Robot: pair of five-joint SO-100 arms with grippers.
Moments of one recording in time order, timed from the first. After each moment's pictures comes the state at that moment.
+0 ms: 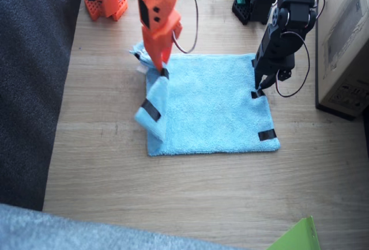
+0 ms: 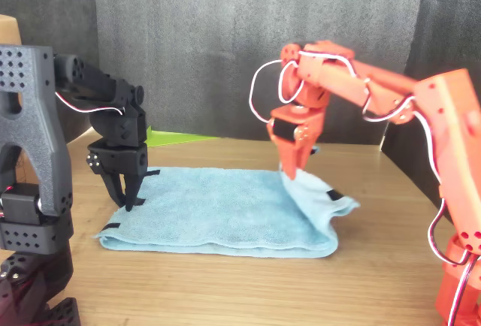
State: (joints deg) arm 0 79.2 73.1 98.1 79.8 96.7; arm 1 131.0 49.0 33.6 111.2 80.6
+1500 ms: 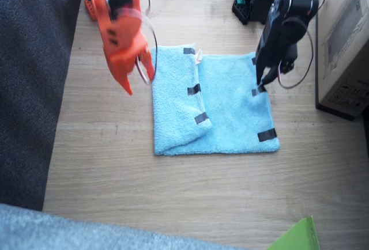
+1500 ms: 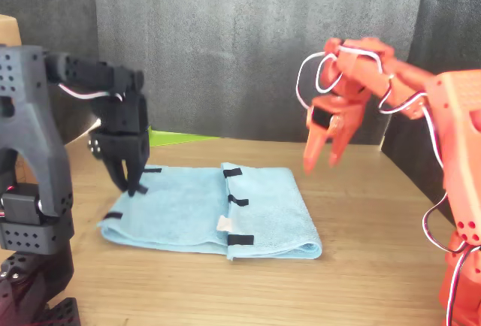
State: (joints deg) arm 0 76.9 81.8 93.9 86.8 98.2; arm 1 112.4 50.7 35.2 110.9 78.3
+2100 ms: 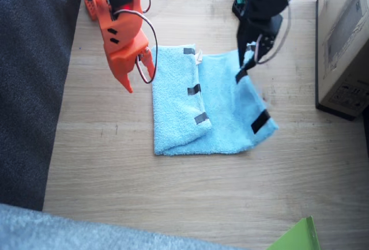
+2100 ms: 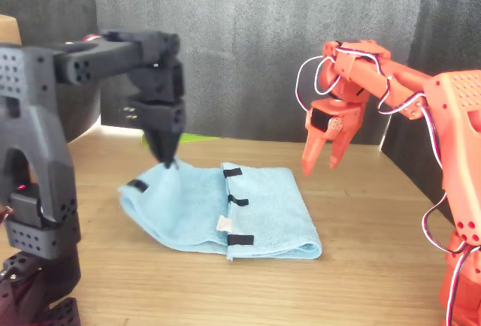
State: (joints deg) arm 0 61.5 75.9 71.0 101.0 99.3; arm 1 113.6 50.2 35.5 111.1 80.7
